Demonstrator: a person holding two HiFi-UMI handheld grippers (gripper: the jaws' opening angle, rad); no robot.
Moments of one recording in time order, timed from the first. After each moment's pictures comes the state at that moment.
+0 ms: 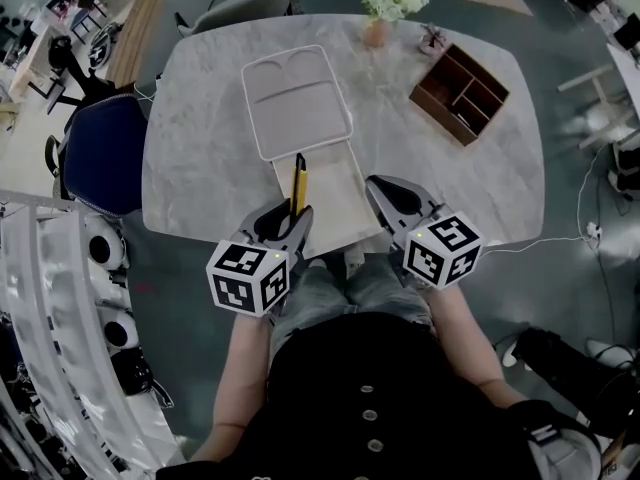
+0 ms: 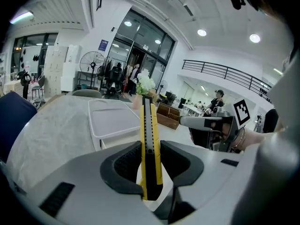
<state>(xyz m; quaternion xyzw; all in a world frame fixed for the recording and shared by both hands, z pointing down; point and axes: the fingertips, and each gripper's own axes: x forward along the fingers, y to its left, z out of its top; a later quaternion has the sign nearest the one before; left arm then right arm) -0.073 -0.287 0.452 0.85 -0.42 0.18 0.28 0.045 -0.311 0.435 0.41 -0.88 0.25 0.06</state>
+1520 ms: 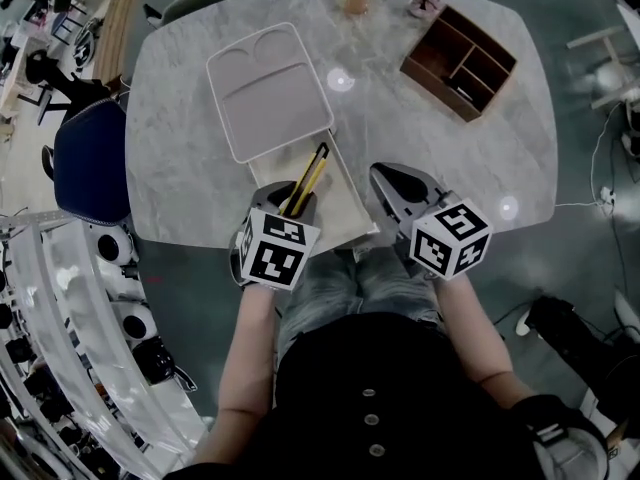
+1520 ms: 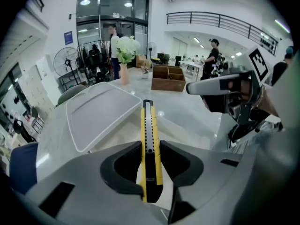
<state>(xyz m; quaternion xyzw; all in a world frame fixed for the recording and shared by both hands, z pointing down) -0.029 -0.326 0.529 0.80 -0.35 0.44 0.20 0.091 -0.339 0.481 0.42 -0.85 0.31 0.07</state>
